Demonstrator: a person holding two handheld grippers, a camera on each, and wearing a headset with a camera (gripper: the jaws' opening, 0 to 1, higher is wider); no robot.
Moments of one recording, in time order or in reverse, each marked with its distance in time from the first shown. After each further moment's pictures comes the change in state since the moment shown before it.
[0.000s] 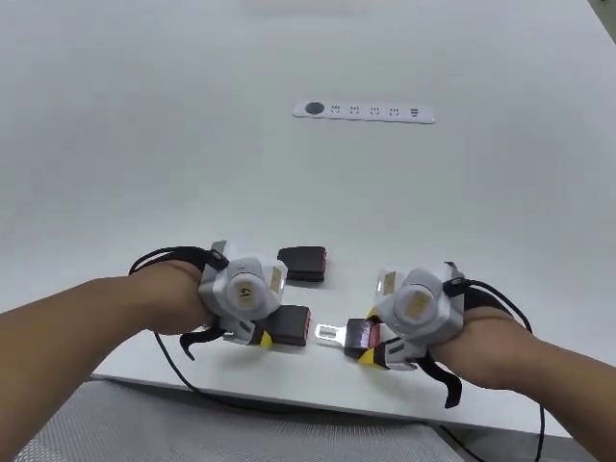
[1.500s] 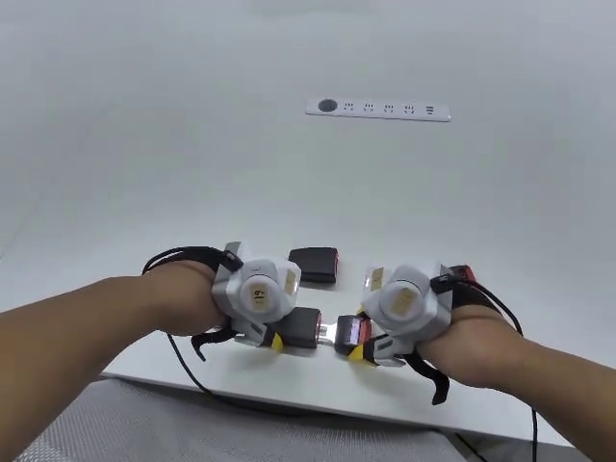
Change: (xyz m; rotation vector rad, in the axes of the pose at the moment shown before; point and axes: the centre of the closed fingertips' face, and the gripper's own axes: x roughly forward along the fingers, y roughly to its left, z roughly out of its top) left arm 0.002 -0.003 -0.001 0.000 0.010 -0.021; right arm 0.012 0.000 0.023 -0.017 -0.020 0.013
